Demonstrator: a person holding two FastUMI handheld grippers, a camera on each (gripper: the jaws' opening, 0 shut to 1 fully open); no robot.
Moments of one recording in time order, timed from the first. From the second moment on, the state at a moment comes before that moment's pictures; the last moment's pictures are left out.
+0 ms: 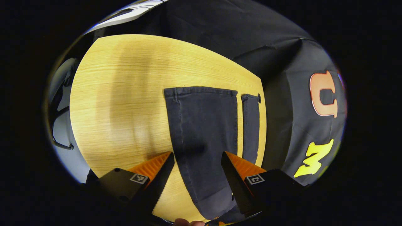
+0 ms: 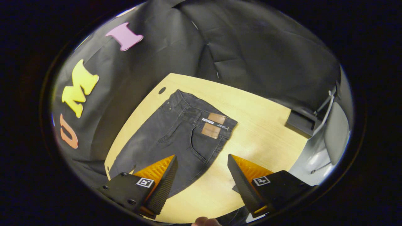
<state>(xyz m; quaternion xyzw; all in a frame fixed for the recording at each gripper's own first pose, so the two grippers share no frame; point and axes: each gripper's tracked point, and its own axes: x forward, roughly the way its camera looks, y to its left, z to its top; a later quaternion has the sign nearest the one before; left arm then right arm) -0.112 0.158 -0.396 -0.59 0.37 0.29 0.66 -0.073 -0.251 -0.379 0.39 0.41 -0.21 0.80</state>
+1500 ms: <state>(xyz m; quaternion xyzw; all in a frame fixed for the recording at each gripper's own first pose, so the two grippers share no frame) -0.070 0.147 -0.408 -0.60 0.40 0.26 0.64 -0.030 -0.272 -0.431 0.49 0.45 -0.29 0.69</state>
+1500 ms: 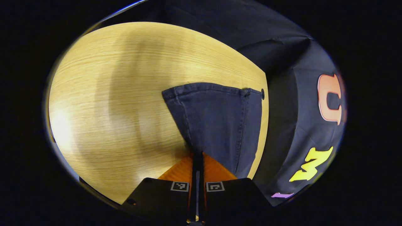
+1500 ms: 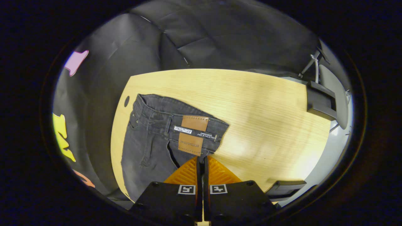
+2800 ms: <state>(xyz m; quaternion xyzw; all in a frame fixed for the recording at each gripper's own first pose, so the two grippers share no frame) 0.130 0.152 -0.328 -0.48 0.42 0.11 0.76 0.179 -0.252 -0.320 0.45 0.41 -0.15 0.78</state>
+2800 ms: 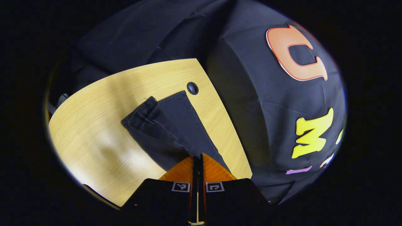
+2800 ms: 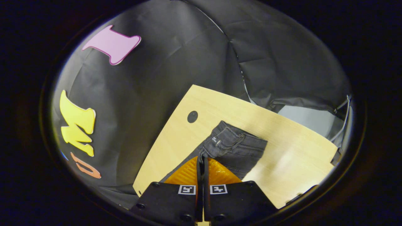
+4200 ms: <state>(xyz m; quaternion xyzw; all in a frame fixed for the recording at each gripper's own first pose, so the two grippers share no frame) 0.242 0.126 -0.404 -0.42 0.43 0.11 0.79 0.278 -0.226 -0.399 0.41 0.40 -0.11 0.81</state>
